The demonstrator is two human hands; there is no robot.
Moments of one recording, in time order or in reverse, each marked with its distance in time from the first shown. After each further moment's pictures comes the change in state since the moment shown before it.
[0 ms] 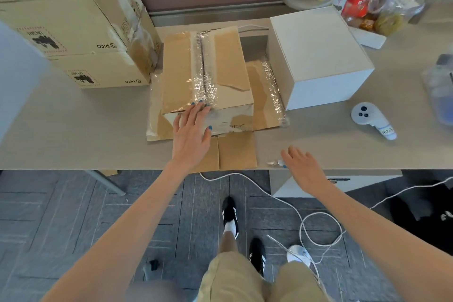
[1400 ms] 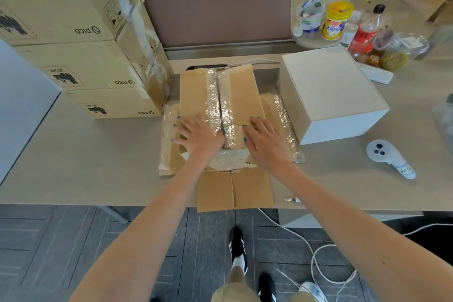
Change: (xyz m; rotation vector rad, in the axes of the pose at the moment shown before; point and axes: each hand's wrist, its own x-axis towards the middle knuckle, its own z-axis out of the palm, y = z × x) left_hand 0.111 -0.005 -0.018 0.033 -0.282 -0.599; right_hand 0.145 -0.069 -0.121 0.364 0.422 -0.012
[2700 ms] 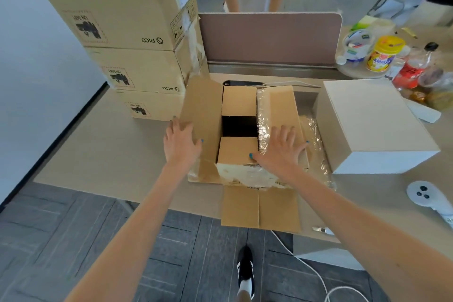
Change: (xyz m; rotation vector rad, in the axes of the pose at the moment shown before) left_hand 0.004 -0.116 -0.087 0.038 0.236 0.091; right_hand 0.058 -0.071 -0.009 -0.090 -0.359 0.352
